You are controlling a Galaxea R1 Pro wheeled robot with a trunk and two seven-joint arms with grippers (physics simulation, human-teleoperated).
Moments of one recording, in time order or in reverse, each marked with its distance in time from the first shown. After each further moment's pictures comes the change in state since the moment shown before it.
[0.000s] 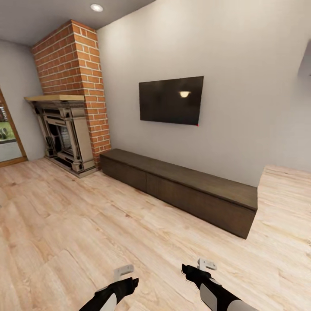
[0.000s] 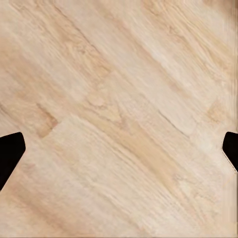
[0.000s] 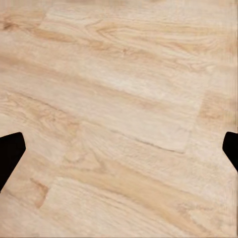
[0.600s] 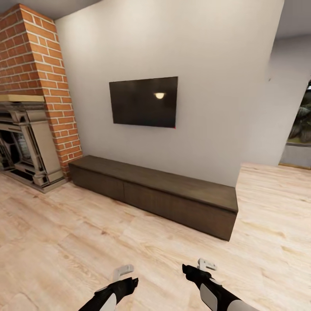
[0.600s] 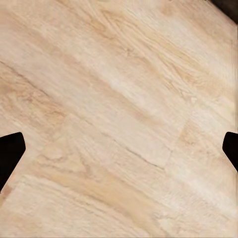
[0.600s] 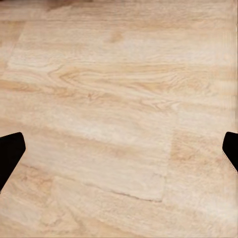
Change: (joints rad) left arm 0.000 0.001 0.001 0.000 0.000 0.000 0.000; right arm 0.000 -0.001 -0.001 0.001 0.000 0.000 -0.001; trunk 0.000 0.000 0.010
